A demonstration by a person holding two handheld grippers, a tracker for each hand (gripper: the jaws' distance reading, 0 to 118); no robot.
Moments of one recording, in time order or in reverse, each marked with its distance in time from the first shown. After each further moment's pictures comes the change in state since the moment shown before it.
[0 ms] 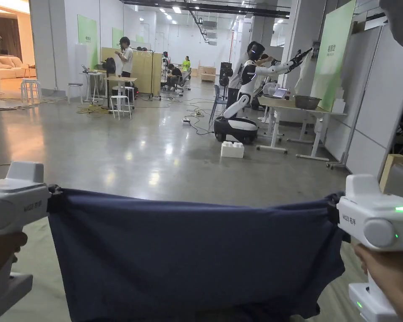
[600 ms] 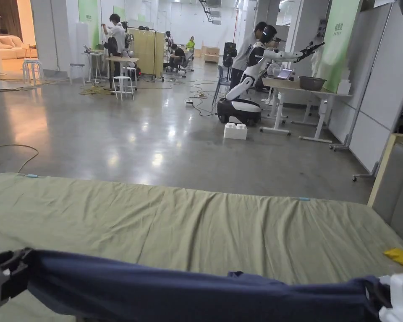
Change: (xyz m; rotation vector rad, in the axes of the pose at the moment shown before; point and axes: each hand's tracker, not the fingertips) left arm -0.011 -0.140 0.136 -0.054 -0.050 0.033; right arm -0.016 -0.137 0.180 -0.132 0.040 0.063
